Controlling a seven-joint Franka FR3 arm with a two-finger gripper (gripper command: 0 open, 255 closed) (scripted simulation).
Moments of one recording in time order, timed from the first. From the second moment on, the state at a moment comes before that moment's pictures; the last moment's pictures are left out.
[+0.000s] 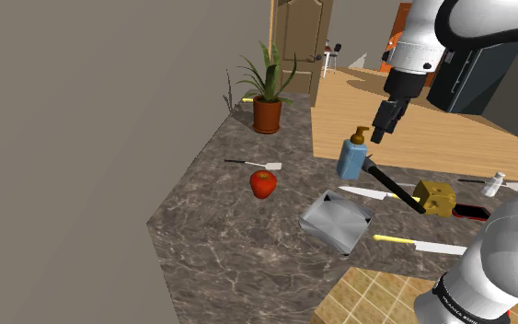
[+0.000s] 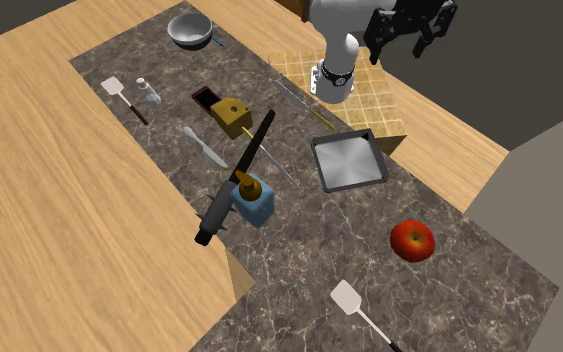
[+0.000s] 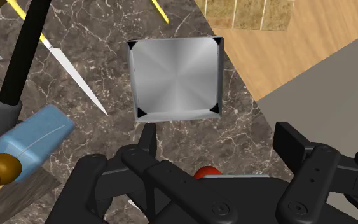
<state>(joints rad) -0.01 -0.79 -0.04 -2.37 0.01 1.61 -0.10</state>
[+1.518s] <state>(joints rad) -0.06 -0.19 -0.42 -2.05 -0.05 1.88 -0.62</state>
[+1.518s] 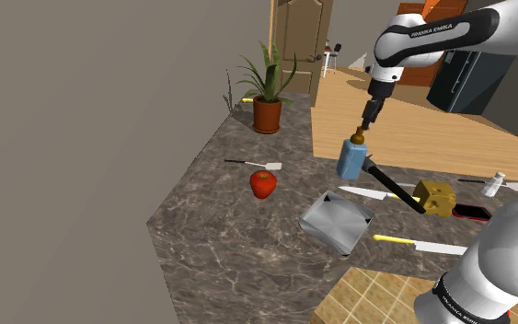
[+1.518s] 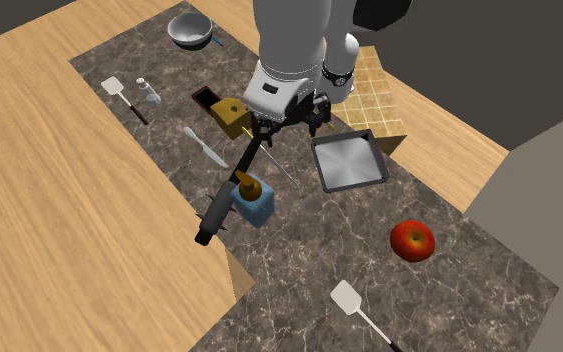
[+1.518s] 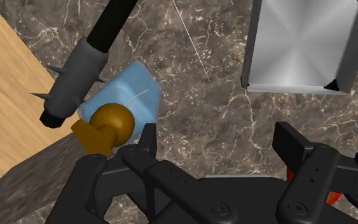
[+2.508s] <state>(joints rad) -0.15 0.22 -0.51 -1.76 0.14 1.94 -0.89</state>
